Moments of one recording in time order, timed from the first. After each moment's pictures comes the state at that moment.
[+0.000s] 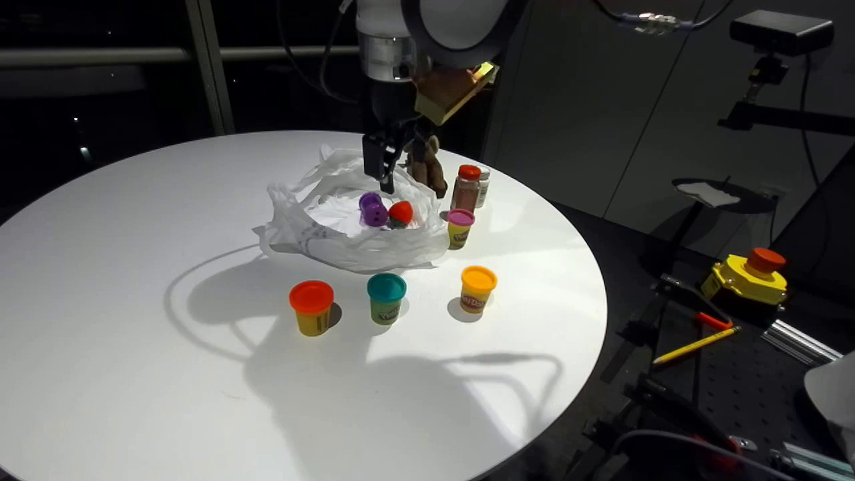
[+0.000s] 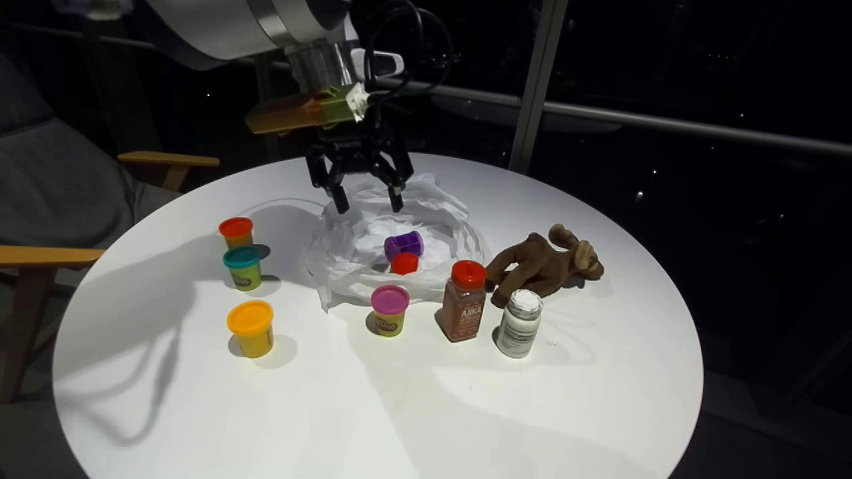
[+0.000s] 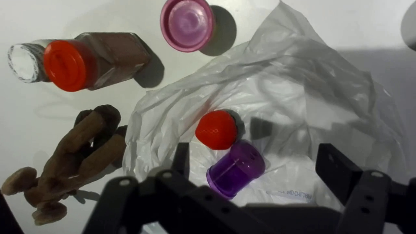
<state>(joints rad) 0.24 0.51 -0.08 -1.92 -0.41 2.42 0.33</state>
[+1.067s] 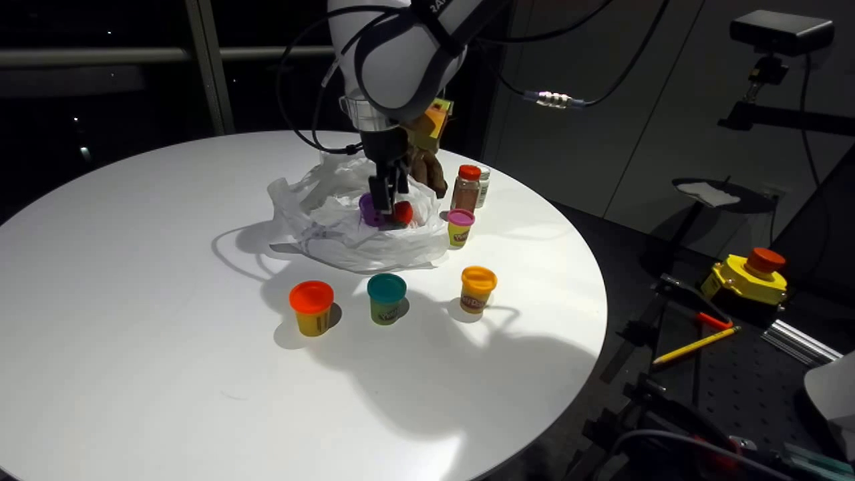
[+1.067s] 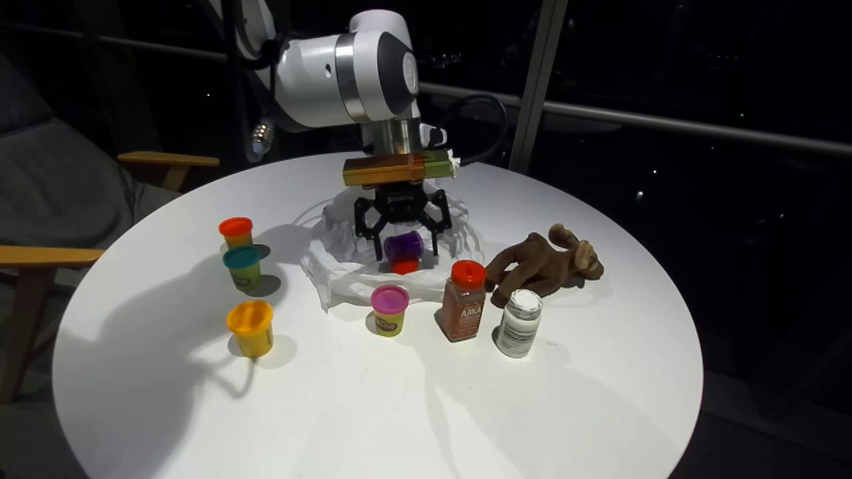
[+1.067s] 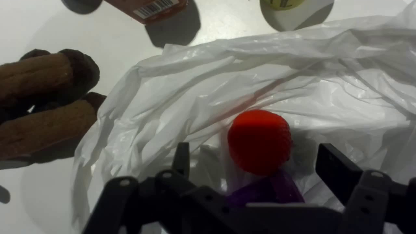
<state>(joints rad) 0.10 0.85 -0.01 -1.55 -0.33 2.27 -0.16</state>
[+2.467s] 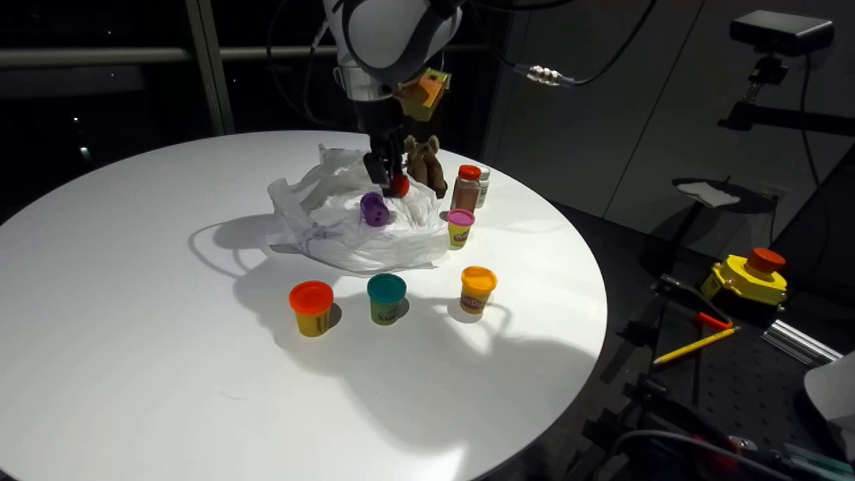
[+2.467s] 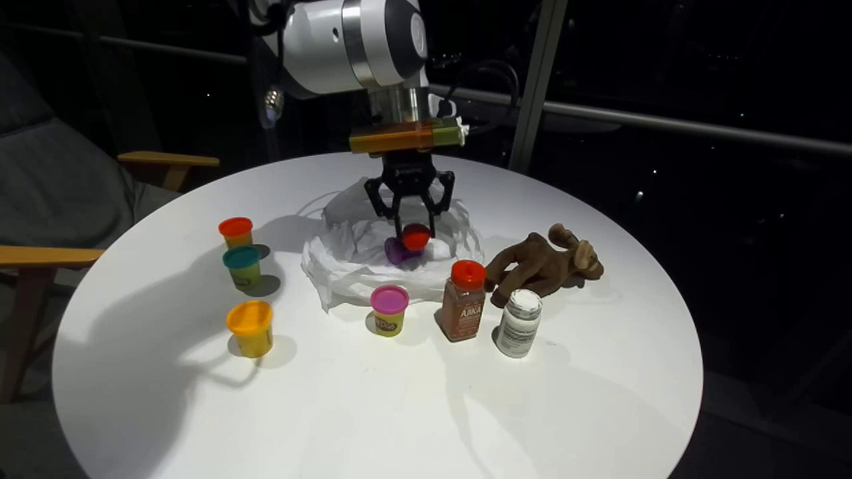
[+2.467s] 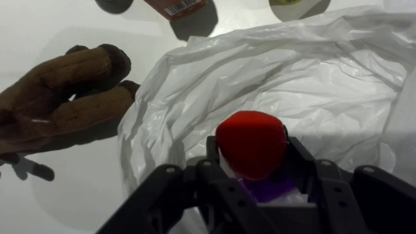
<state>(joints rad) 0.10 0.81 -0.01 -1.49 -0.32 2.18 -0.15</state>
